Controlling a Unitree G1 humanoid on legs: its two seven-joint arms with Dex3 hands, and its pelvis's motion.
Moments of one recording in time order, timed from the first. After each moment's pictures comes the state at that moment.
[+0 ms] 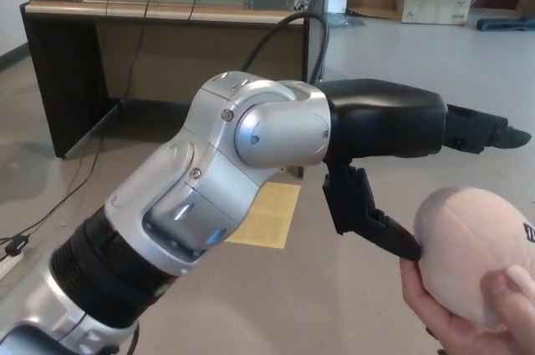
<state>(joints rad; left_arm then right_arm) -1.26 0.38 -0.52 -0.04 0.33 0.16 -0.83 -0.54 -0.37 0.03 1.02 -0.26 -0.45 -0.10</state>
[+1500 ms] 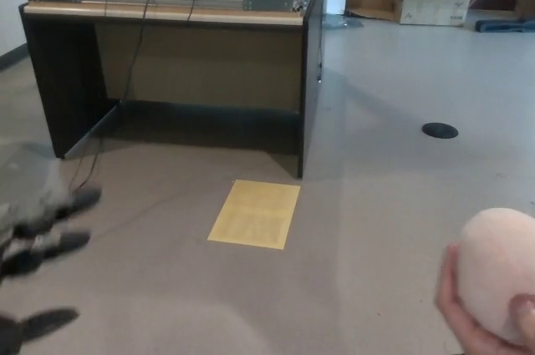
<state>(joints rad) -0.26 0.54 0.43 0.04 -0.08 0.04 -0.83 -0.44 -0.35 0.02 1.05 -0.24 -0.51 -0.09</state>
